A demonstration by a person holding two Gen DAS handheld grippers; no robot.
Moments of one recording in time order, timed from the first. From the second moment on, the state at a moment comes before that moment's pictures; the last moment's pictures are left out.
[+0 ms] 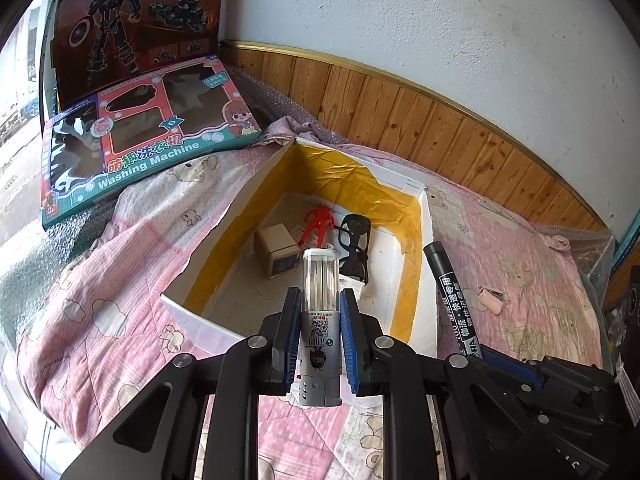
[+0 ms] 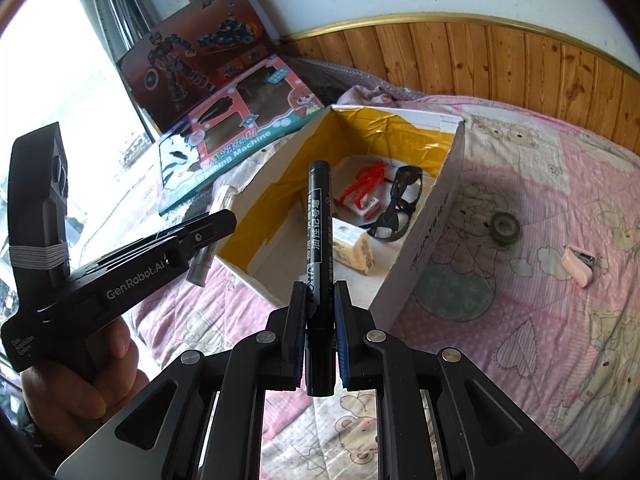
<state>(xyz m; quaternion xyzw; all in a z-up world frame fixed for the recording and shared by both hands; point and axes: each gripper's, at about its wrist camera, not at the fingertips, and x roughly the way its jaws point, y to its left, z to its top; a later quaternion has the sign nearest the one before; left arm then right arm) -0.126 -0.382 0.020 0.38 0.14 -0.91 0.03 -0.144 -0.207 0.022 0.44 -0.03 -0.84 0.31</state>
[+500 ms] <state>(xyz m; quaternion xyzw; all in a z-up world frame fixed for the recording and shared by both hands) -0.165 -0.411 0.021 0.38 0.15 -0.91 0.04 -0.190 -0.233 0.028 0.44 -0.02 -0.84 0.32</state>
